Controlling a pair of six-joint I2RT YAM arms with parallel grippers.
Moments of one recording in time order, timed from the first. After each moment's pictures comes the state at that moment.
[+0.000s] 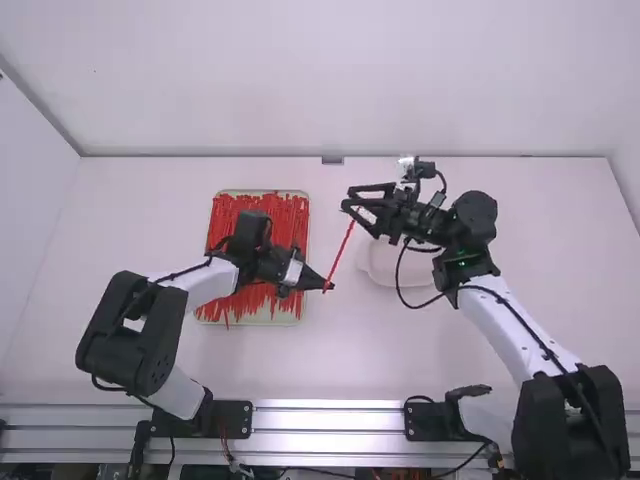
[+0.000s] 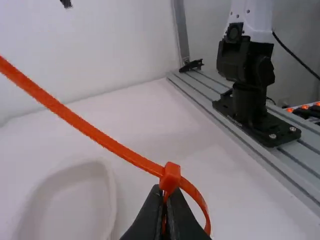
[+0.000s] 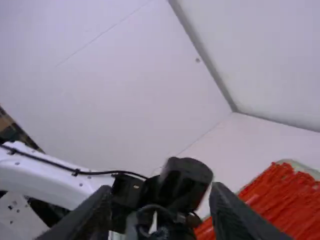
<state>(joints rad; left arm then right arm) -0.26 1.65 0.75 0.12 1.49 1.03 0.20 1.31 0.77 0.74 -1.04 0.72</state>
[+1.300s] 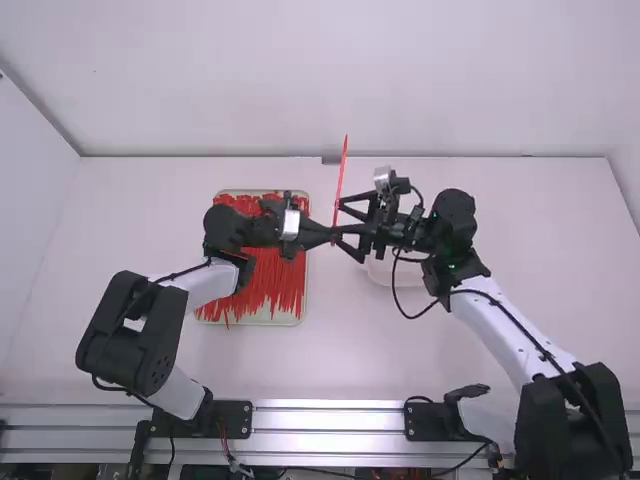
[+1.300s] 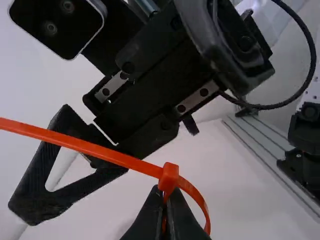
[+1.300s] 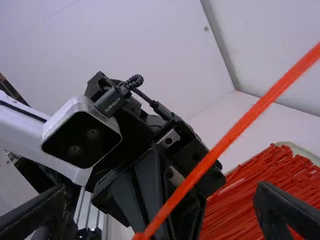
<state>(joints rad) -0.26 1.65 0.75 1.32 1.32 -0.15 0.31 1.31 0.77 0.56 -1.06 0.47</state>
